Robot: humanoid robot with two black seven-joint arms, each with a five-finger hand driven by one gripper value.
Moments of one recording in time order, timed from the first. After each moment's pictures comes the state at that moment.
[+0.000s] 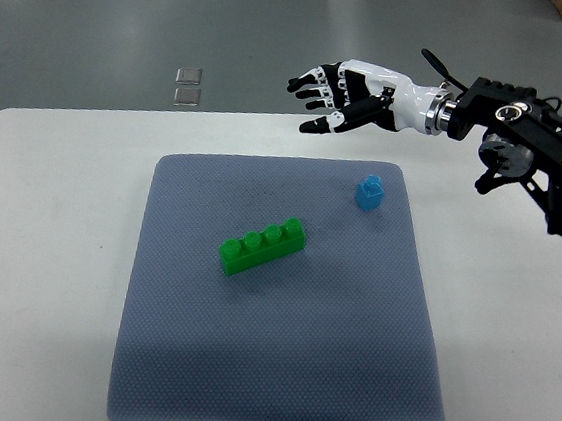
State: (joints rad) left arm -0.02 0.00 -0.09 -0.26 0.07 0.05 0.09; right arm 1.15 -0.30 0.39 0.77 -0.73 0.56 0.13
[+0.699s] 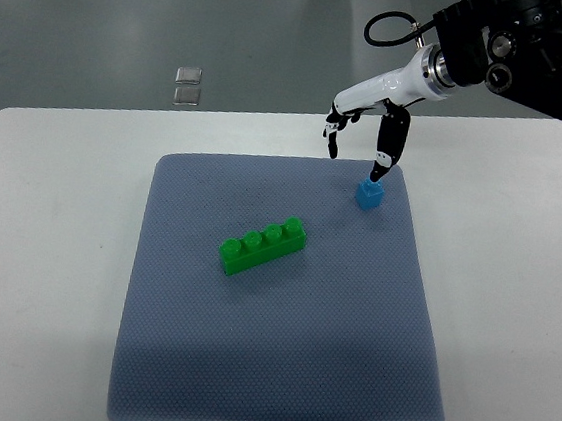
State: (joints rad) left arm -0.02 0.00 -0.09 -0.26 0.07 0.05 0.09; right arm 1.65 -0.42 -0.20 1.06 -1.07 0.61 0.06
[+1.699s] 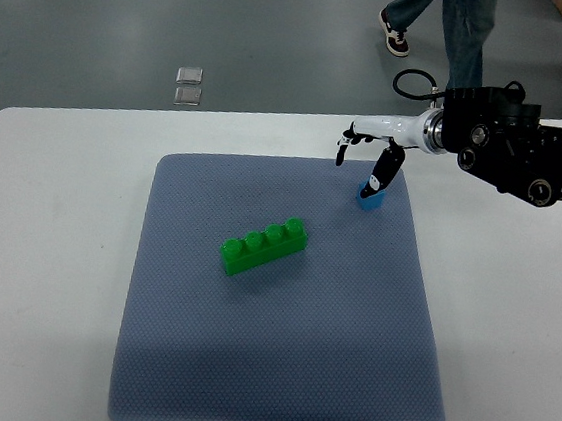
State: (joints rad) left arm -0.02 0.00 -0.10 -0.27 0.07 0.05 0.09; right arm 1.31 -0.28 -0.18 0.77 -1.00 0.25 0.08
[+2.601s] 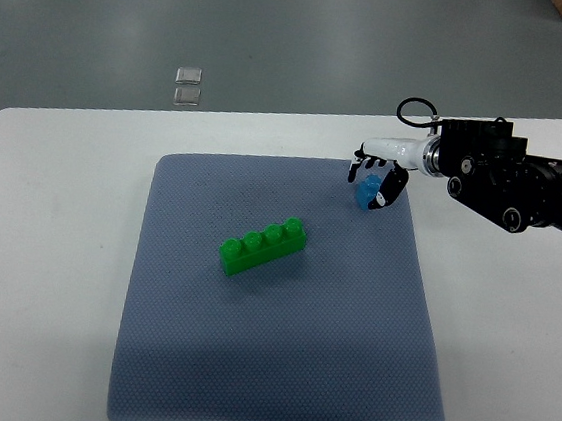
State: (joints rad) left arm -0.02 0.00 -0.10 -0.27 0.07 0.05 0.09; right arm 1.22 -0.20 -0.19 0.60 -1.06 0.20 0.11
